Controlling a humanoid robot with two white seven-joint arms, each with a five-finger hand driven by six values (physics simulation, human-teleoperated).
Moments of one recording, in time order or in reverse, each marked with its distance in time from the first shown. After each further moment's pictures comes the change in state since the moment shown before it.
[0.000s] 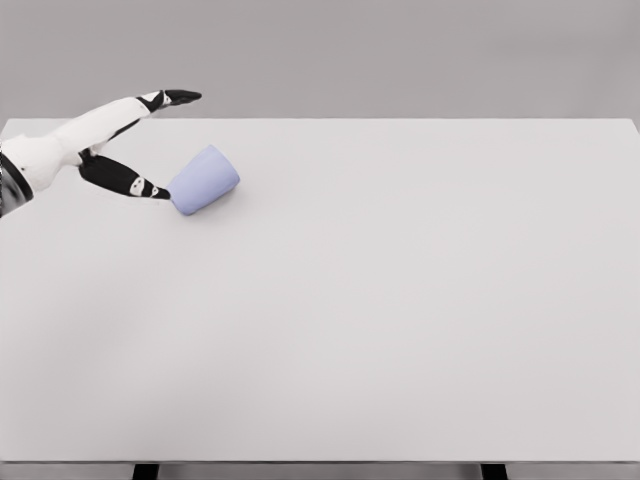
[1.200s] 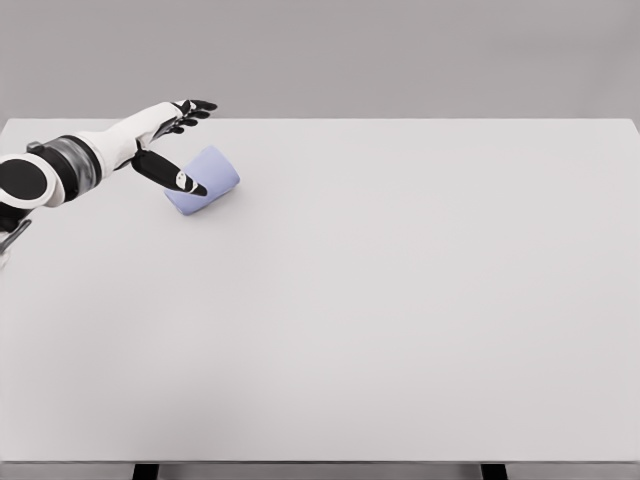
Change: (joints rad) left arm -0.097 -0.230 -0.034 0.053 0.035 0.519 -0.007; right arm 0.000 0.000 0.000 0.000 0.000 0.000 0.000
